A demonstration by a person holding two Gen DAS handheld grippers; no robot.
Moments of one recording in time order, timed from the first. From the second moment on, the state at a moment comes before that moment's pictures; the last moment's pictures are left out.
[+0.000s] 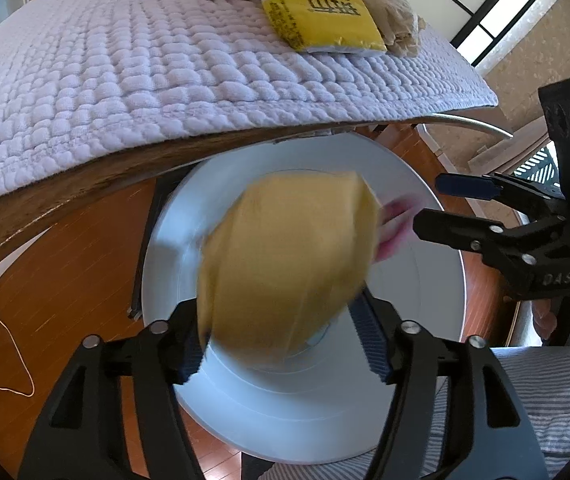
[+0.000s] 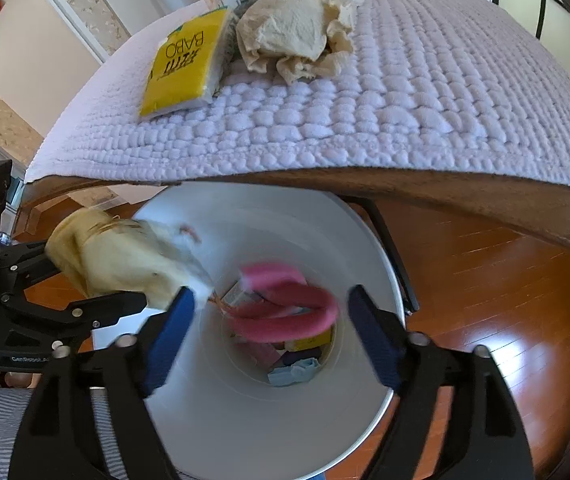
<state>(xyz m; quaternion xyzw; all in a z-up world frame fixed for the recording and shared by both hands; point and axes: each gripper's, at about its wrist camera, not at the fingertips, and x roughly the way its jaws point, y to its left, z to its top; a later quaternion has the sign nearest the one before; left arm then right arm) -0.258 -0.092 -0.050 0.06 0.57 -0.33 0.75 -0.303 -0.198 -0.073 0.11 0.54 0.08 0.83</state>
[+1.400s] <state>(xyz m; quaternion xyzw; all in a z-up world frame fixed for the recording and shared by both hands) -0.183 -0.128 0.034 0.01 0.46 -0.33 0.83 -0.211 -0.223 -0.008 0.12 0.45 0.01 0.88</state>
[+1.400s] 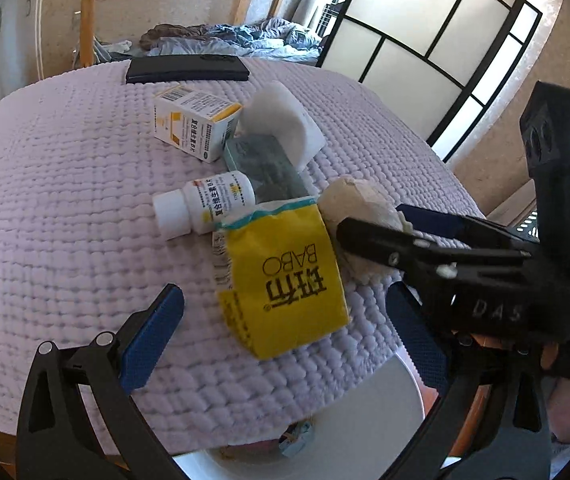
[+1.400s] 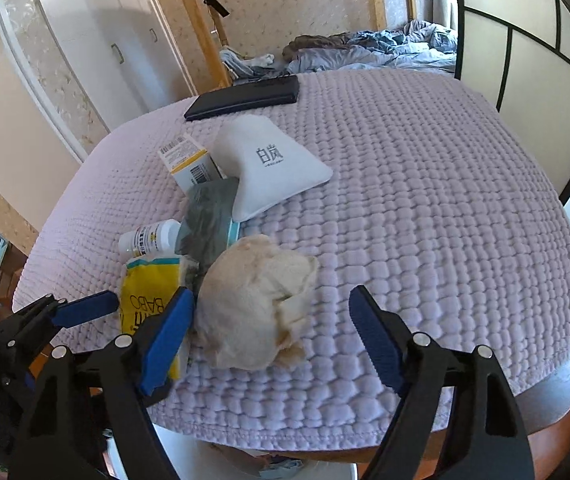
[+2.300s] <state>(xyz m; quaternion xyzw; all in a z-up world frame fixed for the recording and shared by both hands) -0.180 -0.121 0.036 0.01 0.45 -0.32 0.83 -0.239 -0.235 0.014 0.12 0.43 0.04 0.89</state>
